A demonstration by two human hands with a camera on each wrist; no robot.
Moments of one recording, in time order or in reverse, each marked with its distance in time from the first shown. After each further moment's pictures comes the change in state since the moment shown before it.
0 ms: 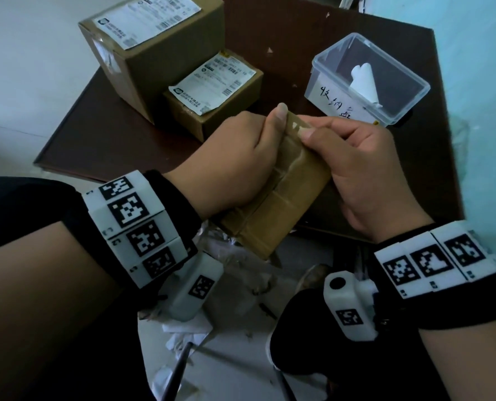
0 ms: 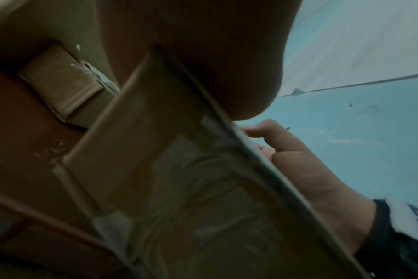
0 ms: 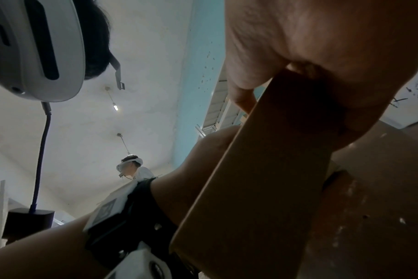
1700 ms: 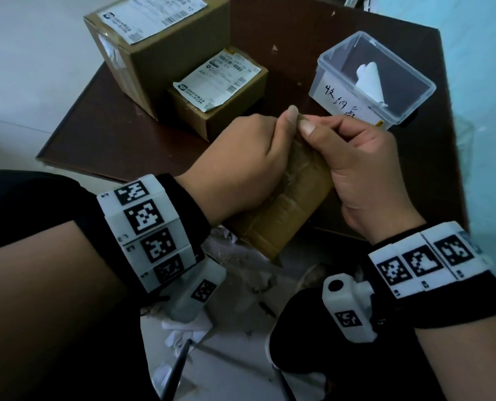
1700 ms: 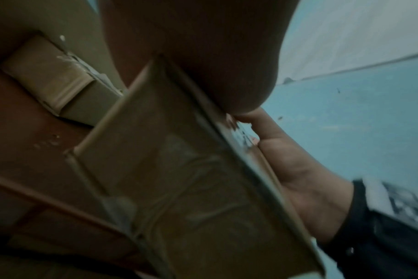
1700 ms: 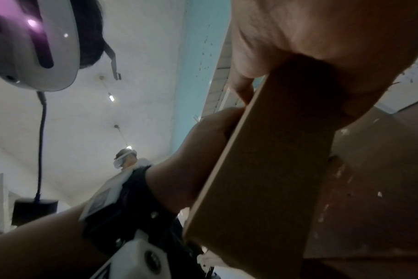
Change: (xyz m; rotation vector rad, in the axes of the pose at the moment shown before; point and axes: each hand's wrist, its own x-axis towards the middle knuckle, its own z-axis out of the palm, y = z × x) left_hand -0.004 0.001 0.008 0.046 0.043 0.066; right_hand 0.000 0.006 0.004 0.111 0.049 -0.021
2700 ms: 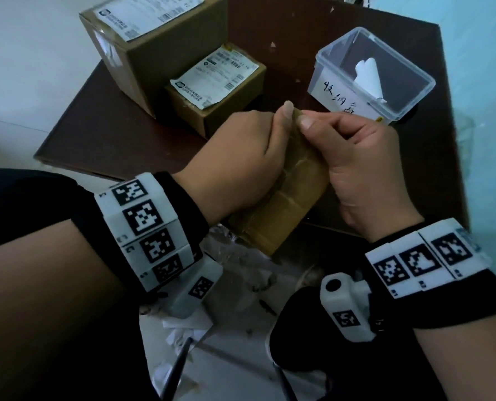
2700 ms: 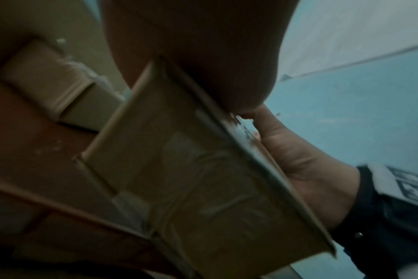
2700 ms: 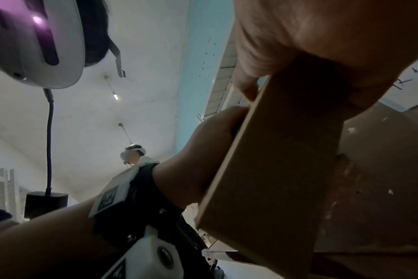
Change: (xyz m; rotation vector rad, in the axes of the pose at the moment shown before) left_hand -0.001 0.002 0.001 0.016 0.035 0.013; right_hand -0.001 -0.001 -0.001 -0.102 0.016 -0.023
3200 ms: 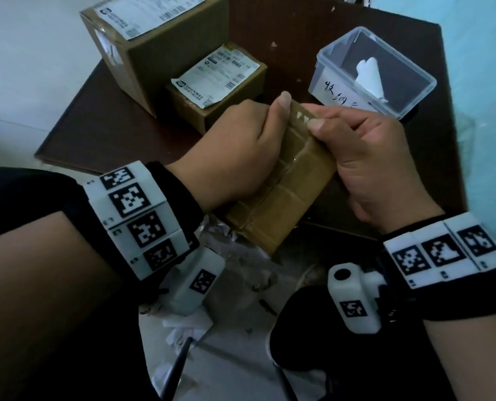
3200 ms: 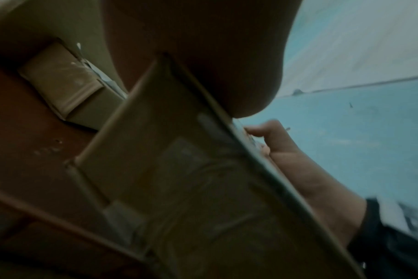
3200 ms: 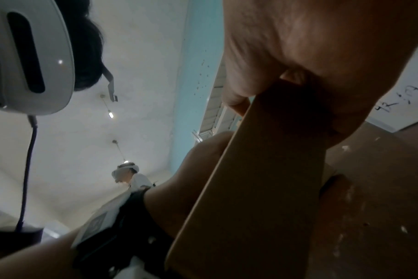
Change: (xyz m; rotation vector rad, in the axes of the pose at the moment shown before) left_hand 0.004 0.003 -0.012 -0.071 -0.067 -0.062; right_hand 0.005 -0.007 -0.008 0.017 -0.107 0.019
